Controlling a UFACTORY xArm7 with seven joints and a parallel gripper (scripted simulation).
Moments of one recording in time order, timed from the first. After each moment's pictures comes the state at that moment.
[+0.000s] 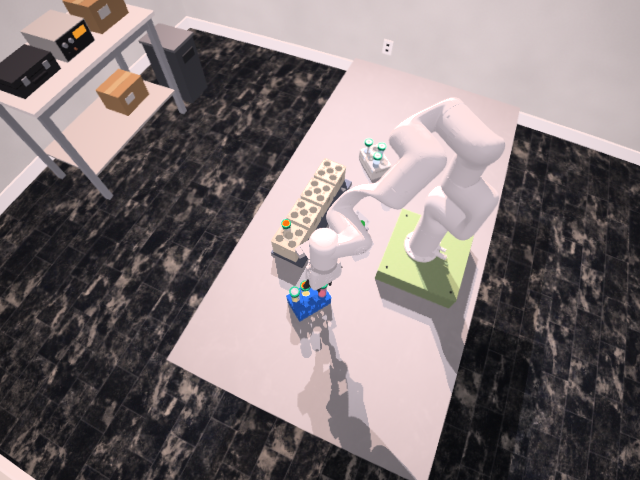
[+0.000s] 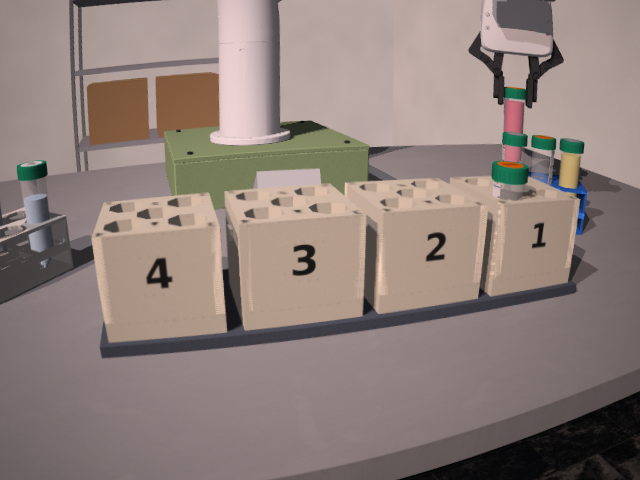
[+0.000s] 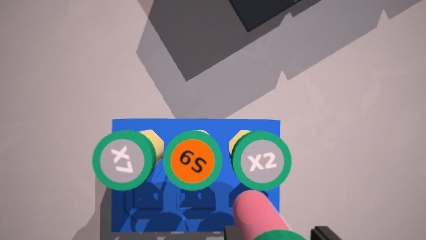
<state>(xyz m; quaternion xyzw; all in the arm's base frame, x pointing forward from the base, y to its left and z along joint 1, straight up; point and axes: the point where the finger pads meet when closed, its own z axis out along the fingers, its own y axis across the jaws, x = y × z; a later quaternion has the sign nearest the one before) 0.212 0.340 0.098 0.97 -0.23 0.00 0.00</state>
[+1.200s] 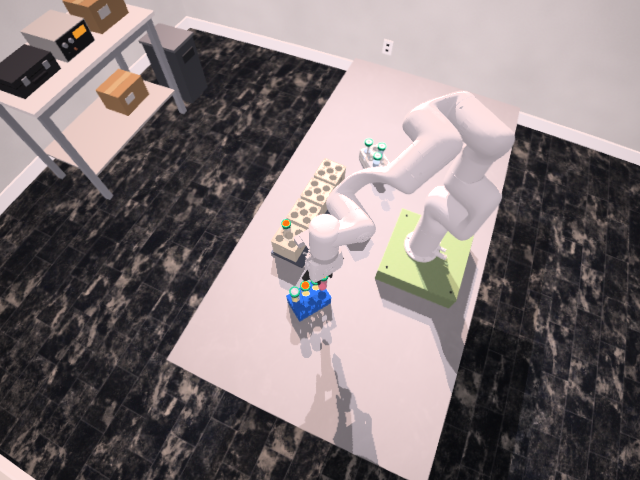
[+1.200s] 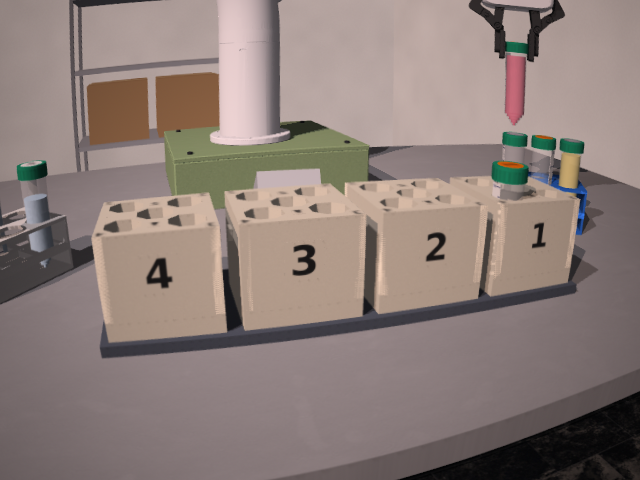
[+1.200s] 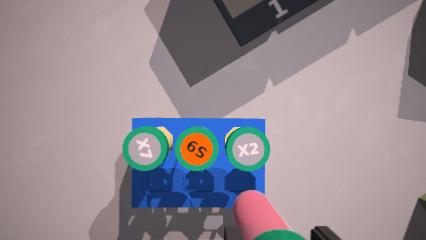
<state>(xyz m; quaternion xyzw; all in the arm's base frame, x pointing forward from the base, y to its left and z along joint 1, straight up) 0.212 0.340 0.163 0.97 -0.23 0.00 0.00</state>
